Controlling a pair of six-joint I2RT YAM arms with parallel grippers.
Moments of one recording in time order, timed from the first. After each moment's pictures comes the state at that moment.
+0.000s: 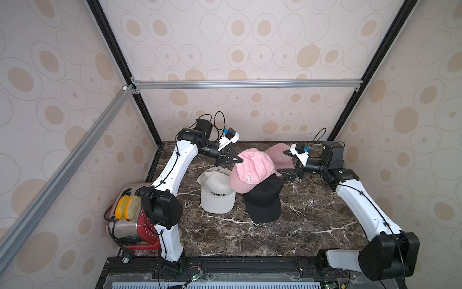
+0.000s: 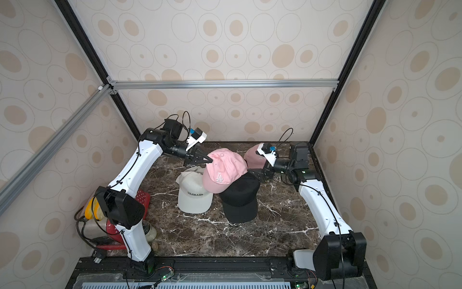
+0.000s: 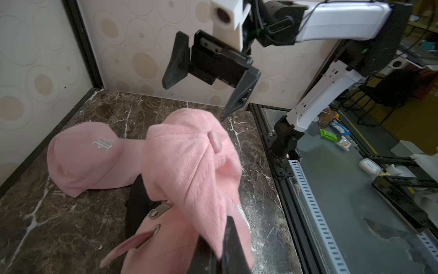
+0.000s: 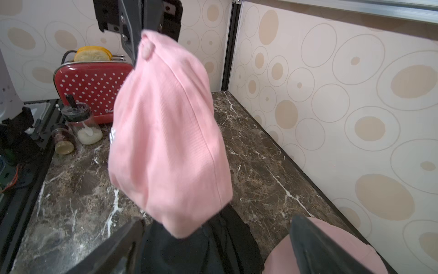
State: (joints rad) left arm -0.28 1.86 1.97 -1.18 1.17 0.80; right arm 0.22 1.31 1.15 -0.28 -0.92 -0.49
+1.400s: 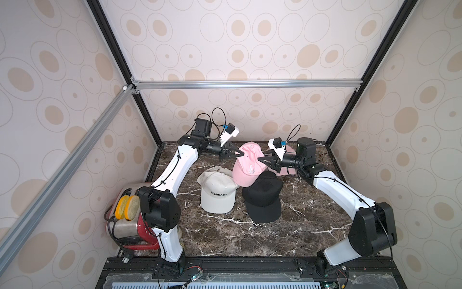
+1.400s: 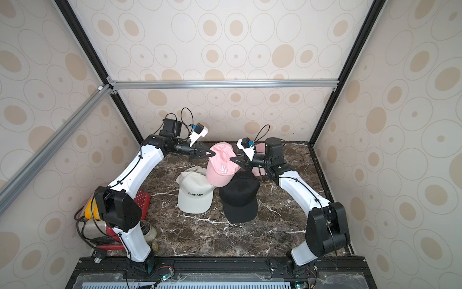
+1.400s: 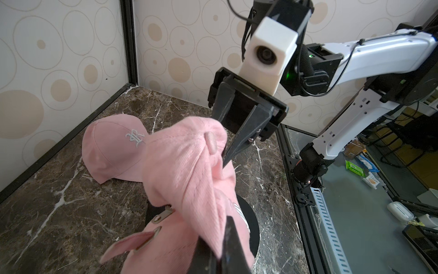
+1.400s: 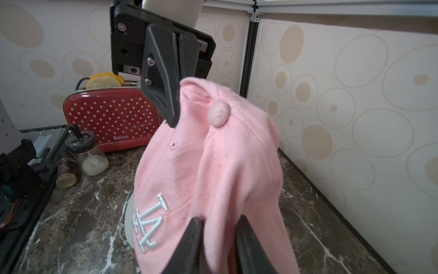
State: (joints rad) left arm -0.28 1.83 1.84 -0.83 1.14 0.52; right arm 0.40 1.52 1.18 0.05 -0.90 -0.32
